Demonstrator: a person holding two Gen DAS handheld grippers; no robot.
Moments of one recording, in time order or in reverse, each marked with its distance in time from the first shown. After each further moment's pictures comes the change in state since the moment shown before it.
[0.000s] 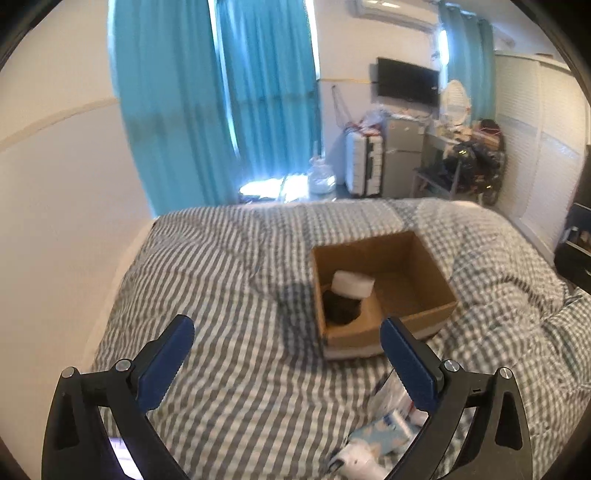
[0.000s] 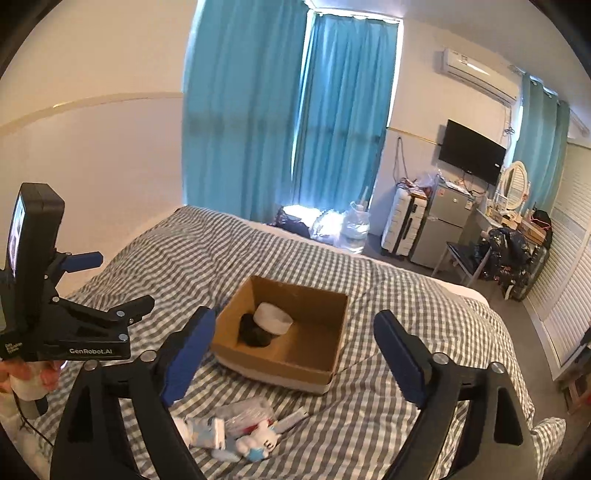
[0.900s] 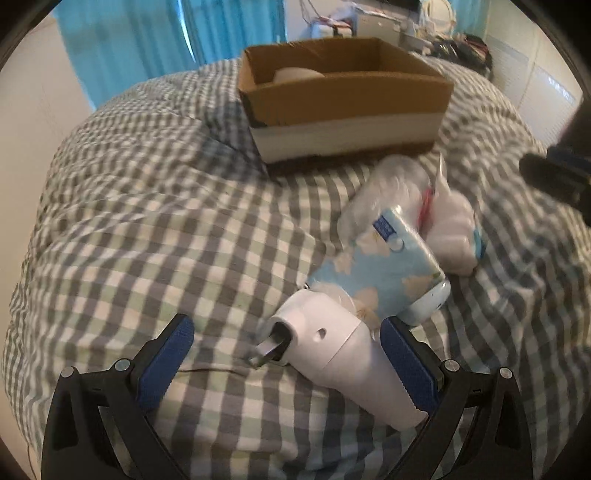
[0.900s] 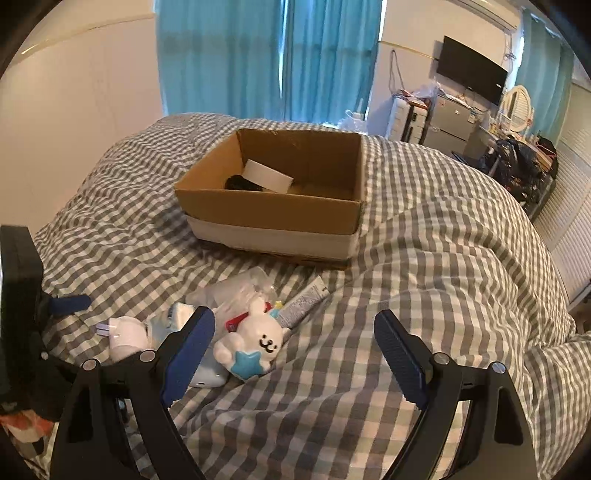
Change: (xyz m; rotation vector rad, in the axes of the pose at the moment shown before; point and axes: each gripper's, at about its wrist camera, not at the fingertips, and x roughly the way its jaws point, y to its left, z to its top) left arm 0.098 -0.060 -0.164 0.100 0.389 -0.128; right arm 0.095 0.007 -0.161 0.099 0.296 -0.008
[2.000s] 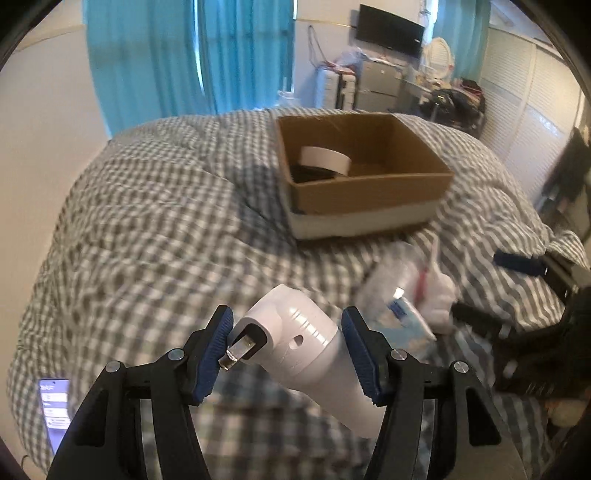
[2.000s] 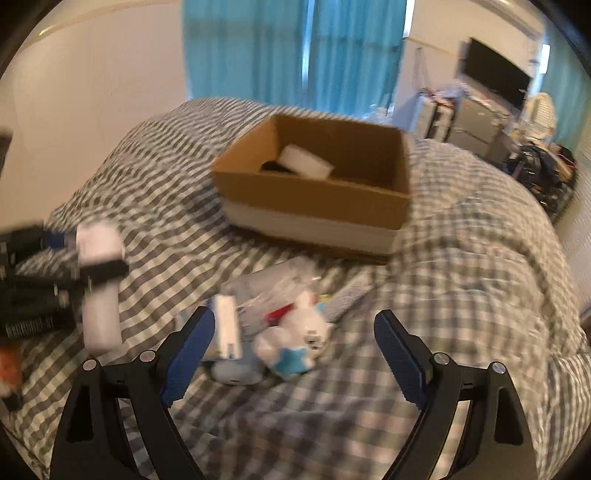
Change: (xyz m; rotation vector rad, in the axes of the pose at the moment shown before) left arm -0.054 0.057 0.029 -0.069 -0.179 -0.039; right arm 0.016 0.040 -0.002 -0.078 0.051 0.085
